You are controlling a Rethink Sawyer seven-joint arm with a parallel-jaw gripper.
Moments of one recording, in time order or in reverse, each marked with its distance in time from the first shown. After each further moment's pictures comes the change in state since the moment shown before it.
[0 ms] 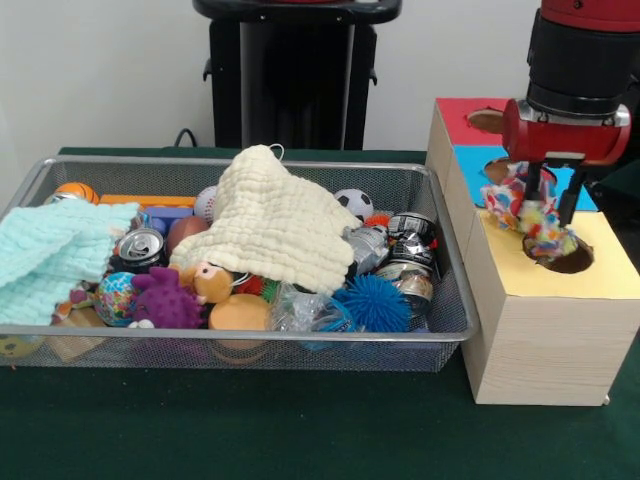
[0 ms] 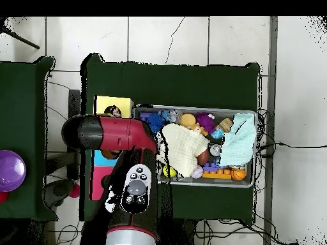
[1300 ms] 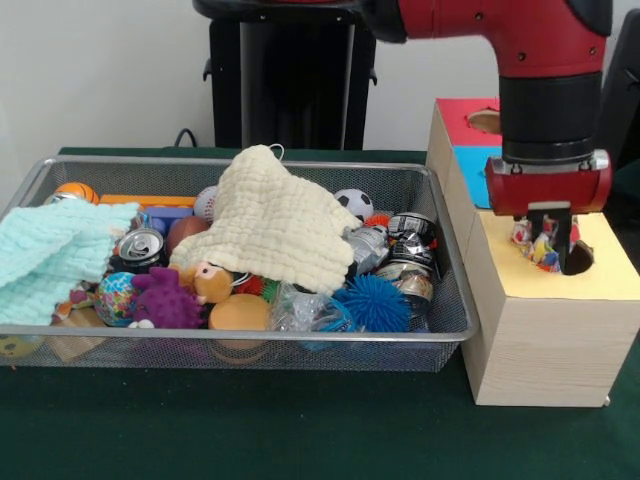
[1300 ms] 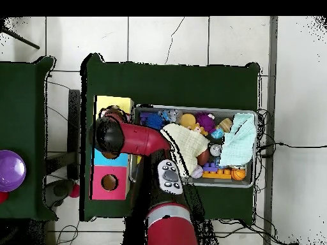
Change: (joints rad) arm -0.216 0.005 0.266 0.171 0.021 -0.408 0.000
